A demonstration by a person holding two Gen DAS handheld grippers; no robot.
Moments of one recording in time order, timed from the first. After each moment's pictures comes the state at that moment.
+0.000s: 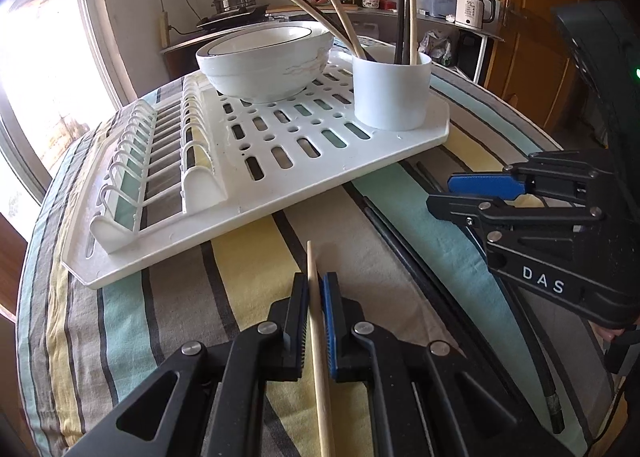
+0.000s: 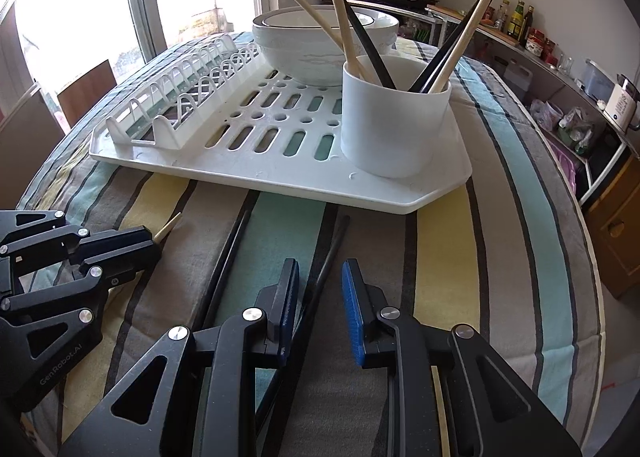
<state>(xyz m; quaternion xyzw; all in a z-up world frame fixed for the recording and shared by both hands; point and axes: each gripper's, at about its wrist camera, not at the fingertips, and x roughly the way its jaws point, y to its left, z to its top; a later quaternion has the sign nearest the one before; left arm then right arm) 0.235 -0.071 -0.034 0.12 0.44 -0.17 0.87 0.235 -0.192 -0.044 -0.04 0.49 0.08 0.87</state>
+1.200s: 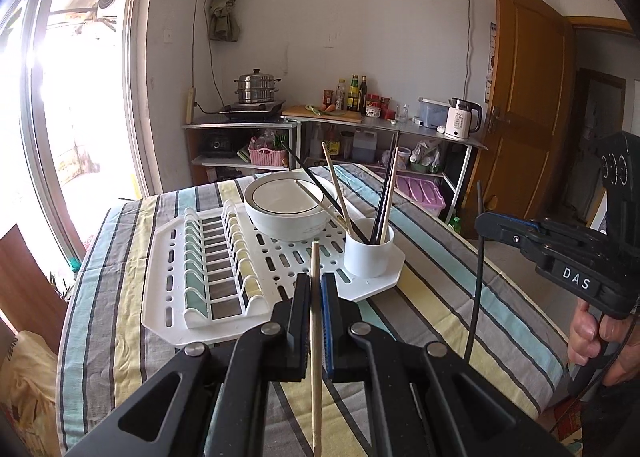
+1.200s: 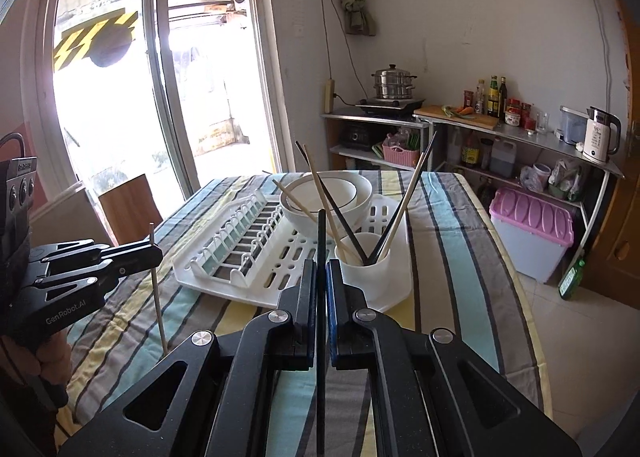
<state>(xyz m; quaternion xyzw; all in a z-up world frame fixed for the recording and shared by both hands) 0.174 -0.021 0.116 0.02 0.29 -0.19 0.94 0.157 -0.220 0.100 0.03 0.29 0.10 0.95</state>
